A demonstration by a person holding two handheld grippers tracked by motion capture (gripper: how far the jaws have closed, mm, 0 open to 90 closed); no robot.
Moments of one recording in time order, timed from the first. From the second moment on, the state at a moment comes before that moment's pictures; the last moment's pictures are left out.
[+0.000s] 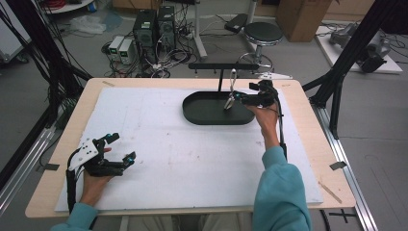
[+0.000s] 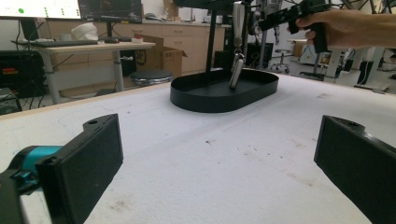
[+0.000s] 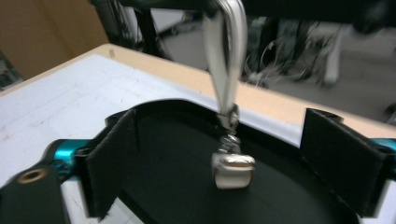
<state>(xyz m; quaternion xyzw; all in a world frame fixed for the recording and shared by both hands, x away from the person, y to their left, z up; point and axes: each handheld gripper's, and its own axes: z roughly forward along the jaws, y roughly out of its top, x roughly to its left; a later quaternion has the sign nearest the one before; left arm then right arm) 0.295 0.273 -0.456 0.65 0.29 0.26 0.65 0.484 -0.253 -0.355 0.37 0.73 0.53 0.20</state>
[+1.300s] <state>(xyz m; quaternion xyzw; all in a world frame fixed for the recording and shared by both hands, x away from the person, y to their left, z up) 0.292 0.274 -0.457 0.65 0.29 0.27 0.65 0.308 -0.317 -0.455 0.31 0.66 0.63 0.27</state>
